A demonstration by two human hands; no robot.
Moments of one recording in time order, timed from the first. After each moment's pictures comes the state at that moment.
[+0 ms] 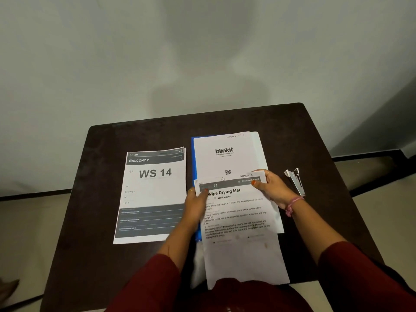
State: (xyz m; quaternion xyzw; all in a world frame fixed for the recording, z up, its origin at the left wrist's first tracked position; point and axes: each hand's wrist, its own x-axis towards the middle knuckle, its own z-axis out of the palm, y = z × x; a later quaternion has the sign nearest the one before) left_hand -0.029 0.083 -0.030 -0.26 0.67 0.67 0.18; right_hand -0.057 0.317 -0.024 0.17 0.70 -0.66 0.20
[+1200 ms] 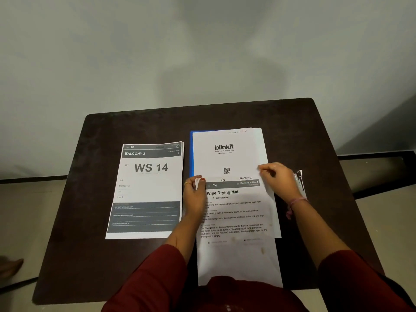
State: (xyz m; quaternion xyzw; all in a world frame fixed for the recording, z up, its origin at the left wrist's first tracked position) left_hand -0.048 0.108 -0.053 -0.29 0.69 0.66 0.02; right_hand -0.084 0.342 -0.037 0.09 0.90 -0.41 0.06
